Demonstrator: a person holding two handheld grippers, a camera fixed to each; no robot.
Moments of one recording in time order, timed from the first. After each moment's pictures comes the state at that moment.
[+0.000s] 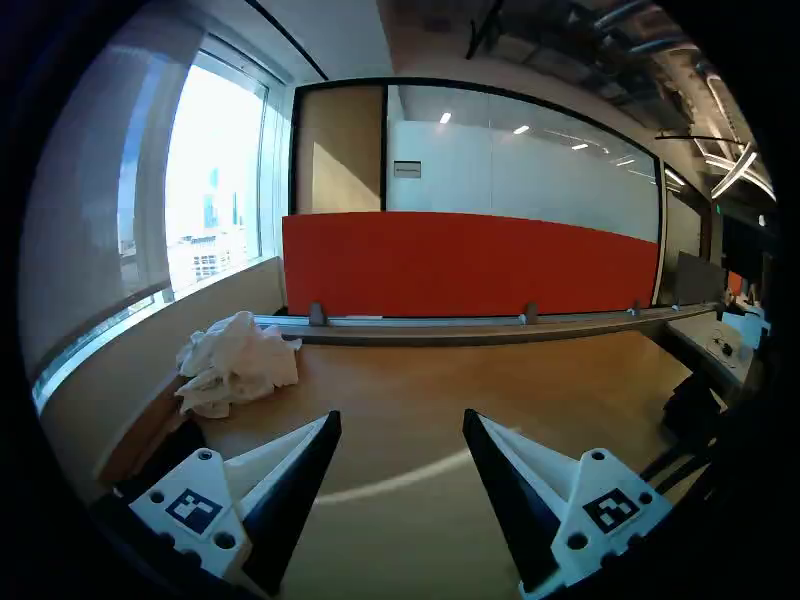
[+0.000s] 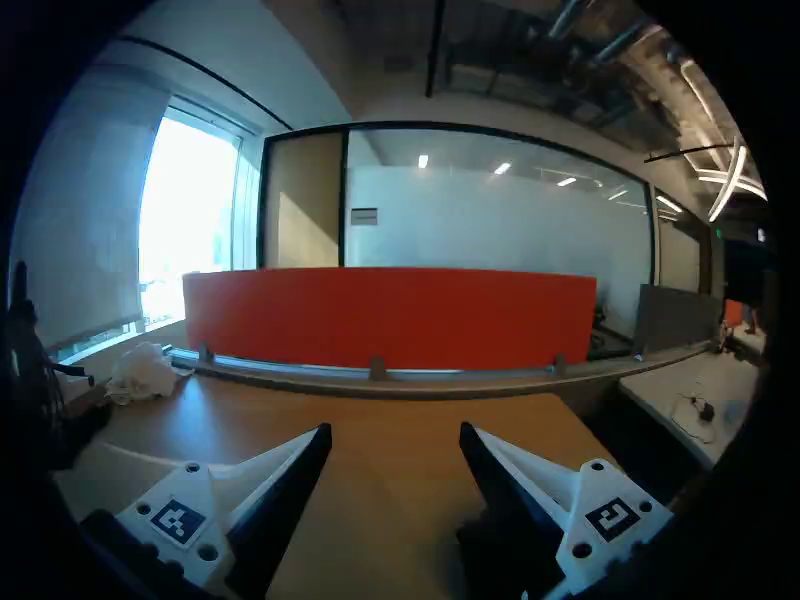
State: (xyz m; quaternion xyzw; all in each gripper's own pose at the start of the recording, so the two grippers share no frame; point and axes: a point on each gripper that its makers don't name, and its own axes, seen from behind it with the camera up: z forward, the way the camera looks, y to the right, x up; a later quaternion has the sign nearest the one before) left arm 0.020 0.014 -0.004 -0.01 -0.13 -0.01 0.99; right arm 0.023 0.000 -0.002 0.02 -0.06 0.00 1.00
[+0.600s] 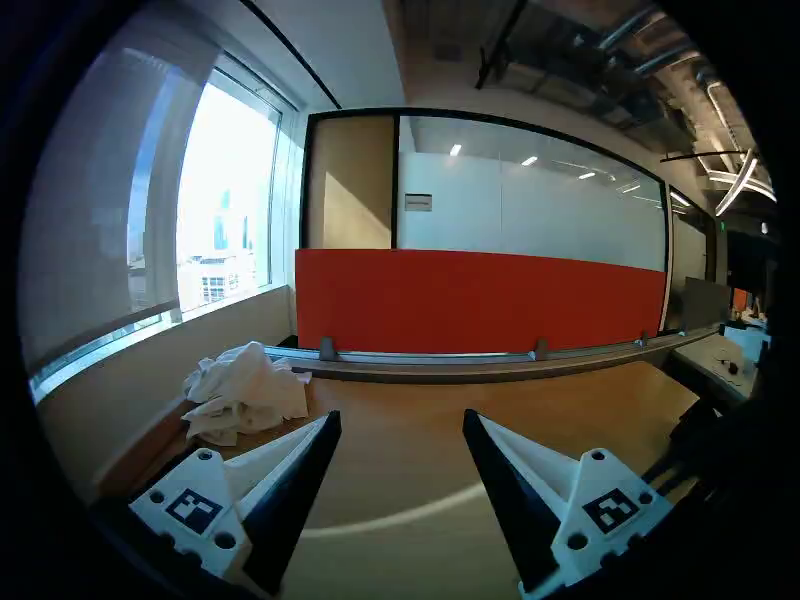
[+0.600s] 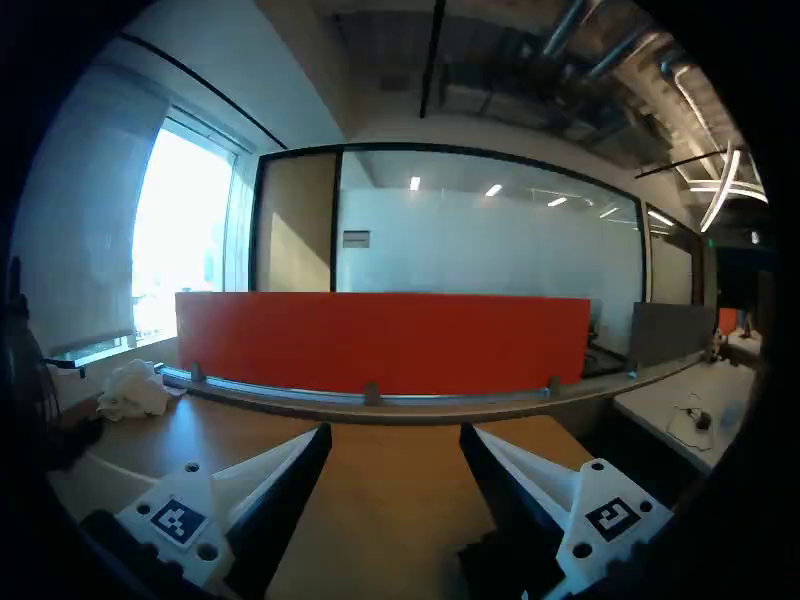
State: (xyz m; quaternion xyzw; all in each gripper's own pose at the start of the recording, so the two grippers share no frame) left arm 0.046 0.001 0.009 0.01 -0.08 -0.02 1.00; right arm 0.042 -0.012 0.010 0.01 -0.03 0.00 1.00
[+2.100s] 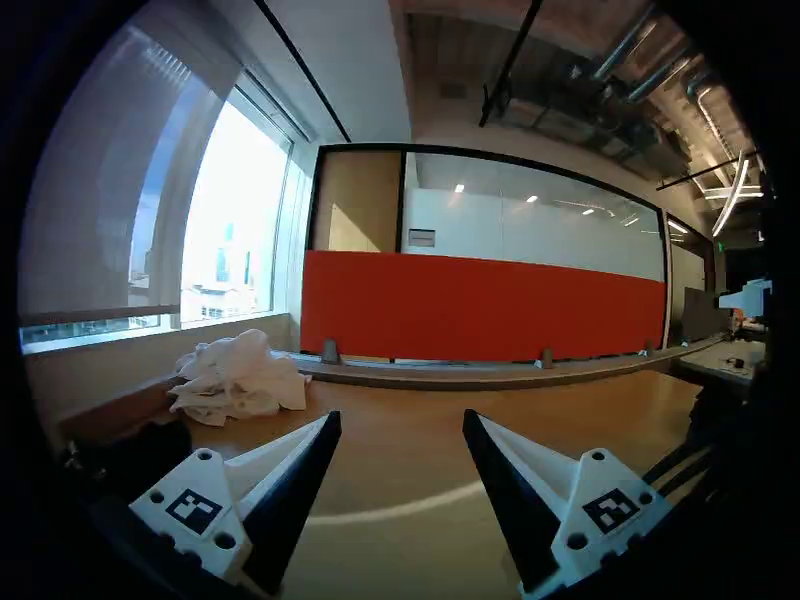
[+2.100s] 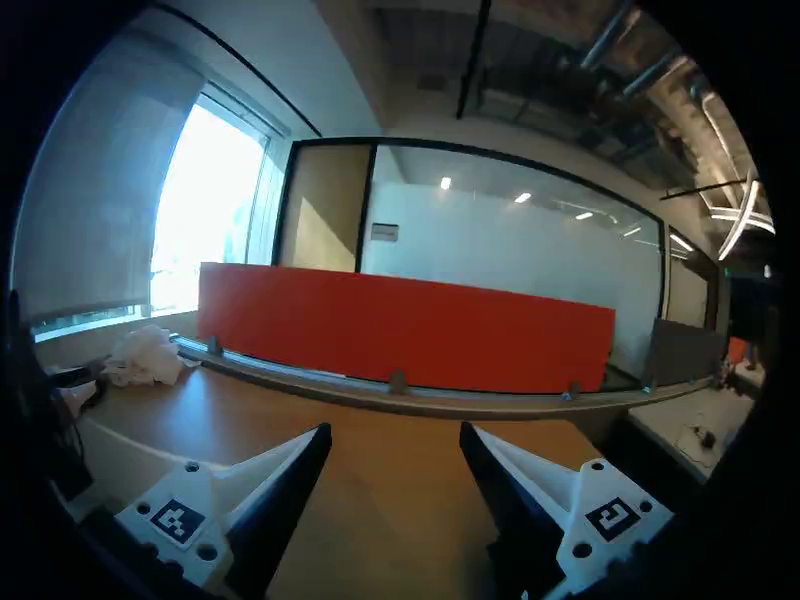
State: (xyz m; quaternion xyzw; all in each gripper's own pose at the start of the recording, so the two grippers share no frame) left arm -0.051 -0.012 0.004 0.01 0.01 -0.04 1.00; right arm 0.001 -0.071 0.012 0.04 -0.03 -0.06 1.00
